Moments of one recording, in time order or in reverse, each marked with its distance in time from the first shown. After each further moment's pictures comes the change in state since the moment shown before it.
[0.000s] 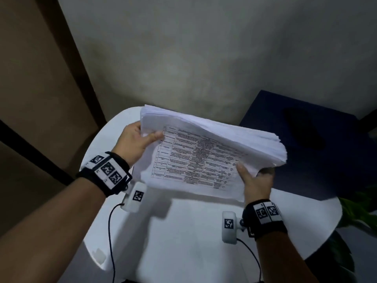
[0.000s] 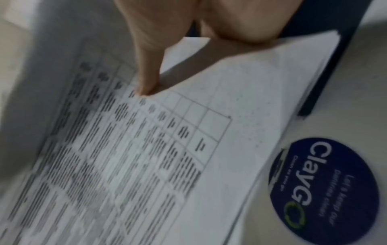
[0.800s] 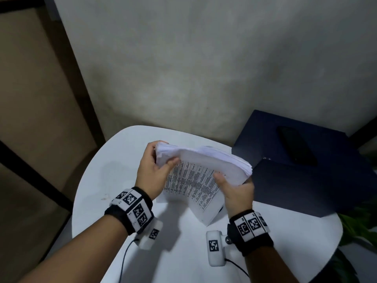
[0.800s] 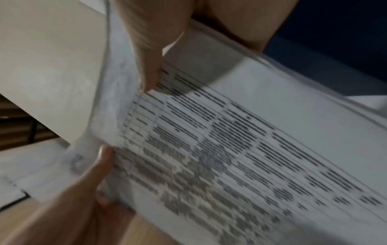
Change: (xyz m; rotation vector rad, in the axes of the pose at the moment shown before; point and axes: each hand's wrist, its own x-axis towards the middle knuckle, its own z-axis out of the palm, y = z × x) left_hand -0.023 0.000 0.056 -0.155 0.133 0.151; right_hand -0.027 -0.027 0.049 -0.001 -0.127 -0.143
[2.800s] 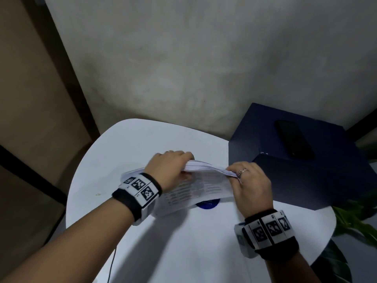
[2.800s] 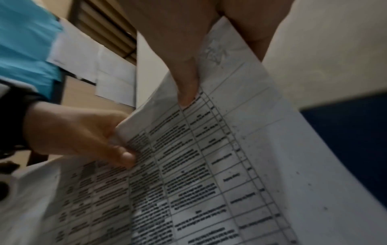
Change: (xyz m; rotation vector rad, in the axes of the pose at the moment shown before) left_hand 0.020 0.003 0.022 1.235 -0.570 0.253; right_hand 0.012 -0.029 -0.039 -1.029 -0.191 -0.786
